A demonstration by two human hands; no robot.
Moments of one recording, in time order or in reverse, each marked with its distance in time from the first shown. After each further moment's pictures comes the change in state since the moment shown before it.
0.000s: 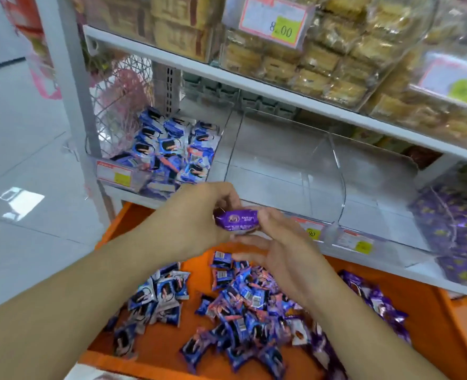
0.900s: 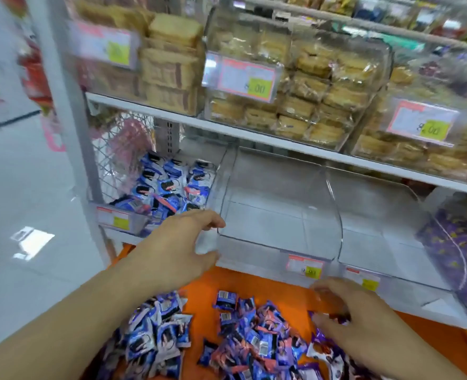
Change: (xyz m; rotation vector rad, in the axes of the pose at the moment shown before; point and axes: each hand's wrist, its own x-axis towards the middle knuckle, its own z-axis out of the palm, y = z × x) left_hand 0.010 -0.003 -0.017 0.241 0.022 -0.012; right_hand -0.053 -0.043 -0.093 -1.368 0.122 0.137
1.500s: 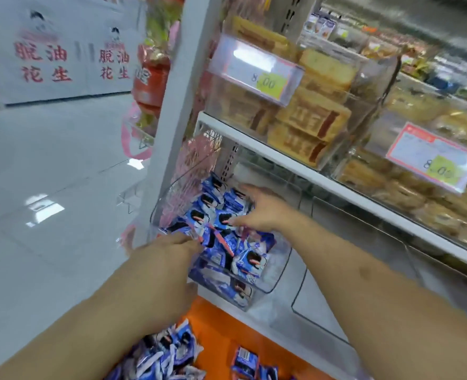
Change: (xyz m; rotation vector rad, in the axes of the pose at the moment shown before) left_hand -0.008 -0.125 -0.052 0.177 0.089 -0.279; right_hand 0.302 -0.281 0.015 -0.311 -0.044 -0.373
